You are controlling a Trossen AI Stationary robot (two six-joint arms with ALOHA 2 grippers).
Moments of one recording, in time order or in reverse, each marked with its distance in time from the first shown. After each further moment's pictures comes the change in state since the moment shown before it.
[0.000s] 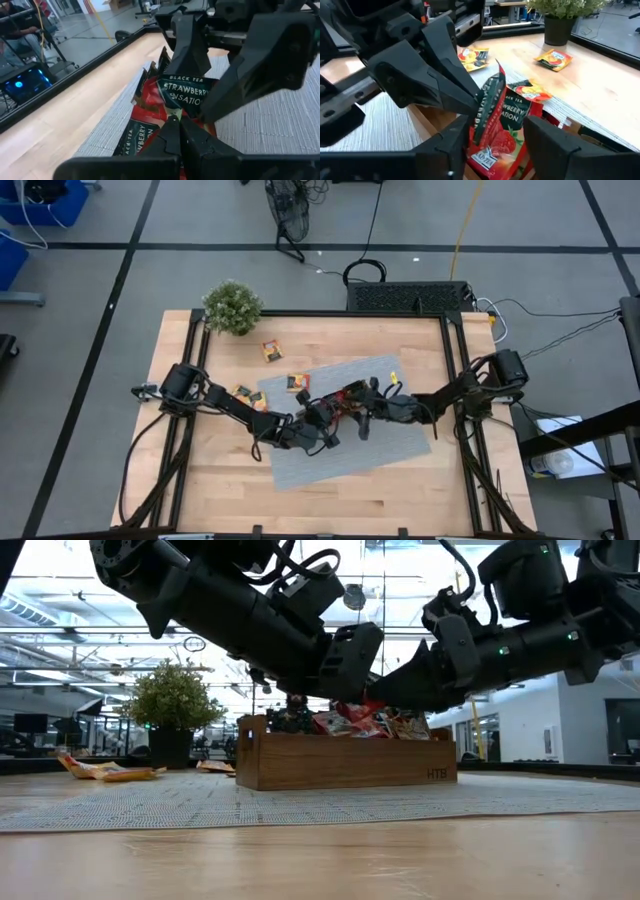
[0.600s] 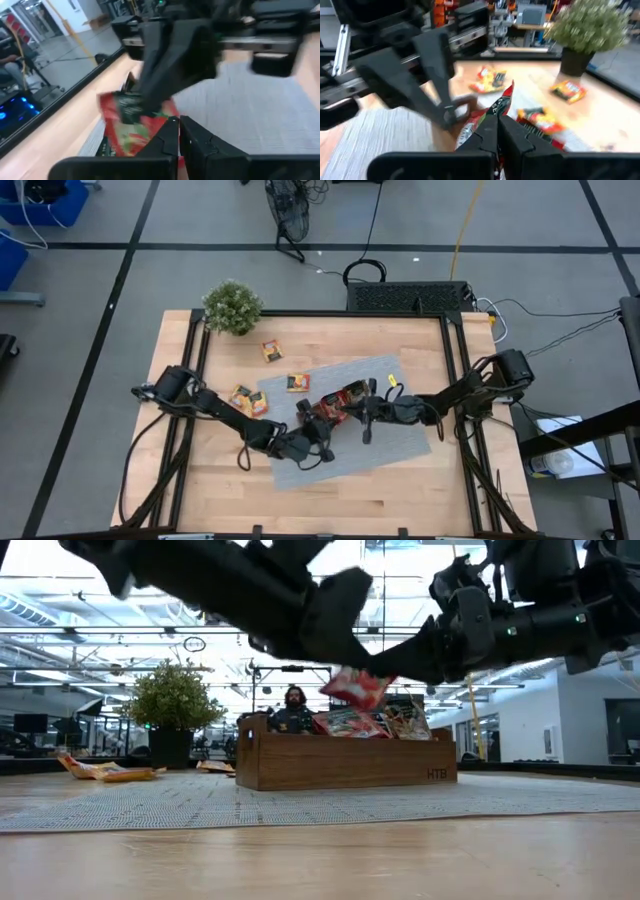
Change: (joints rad) left arm -0.080 -0.046 0.000 0.025 0.012 0.133; right arm 0.034 -0.044 -0.001 0.060 -0.050 -0.153
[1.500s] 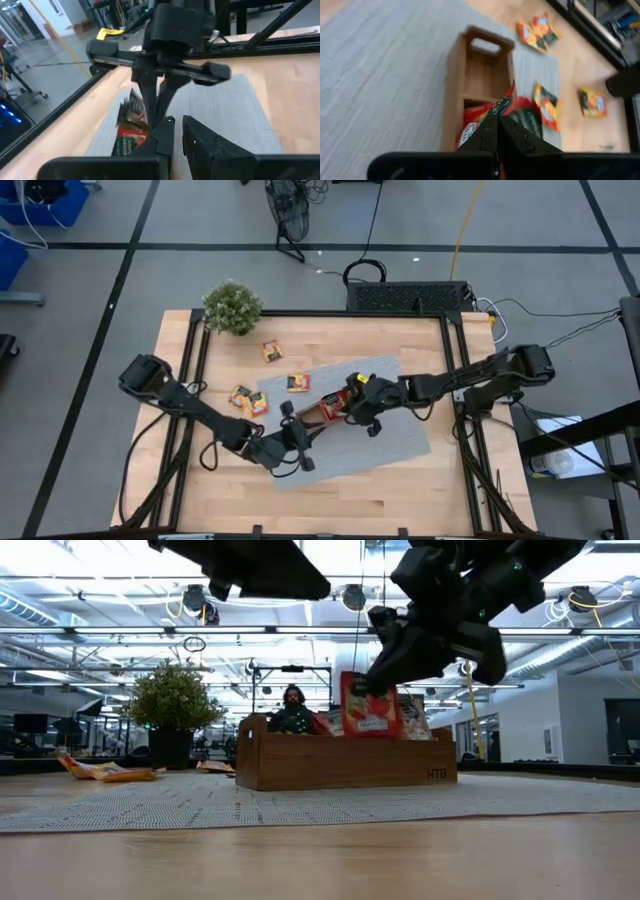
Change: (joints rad) left arm -0.101 -0.247 -0.076 -0.157 -0.005 -0.050; right arm -0.135 -0.179 0.351 -1.031 -0.319 -0.611
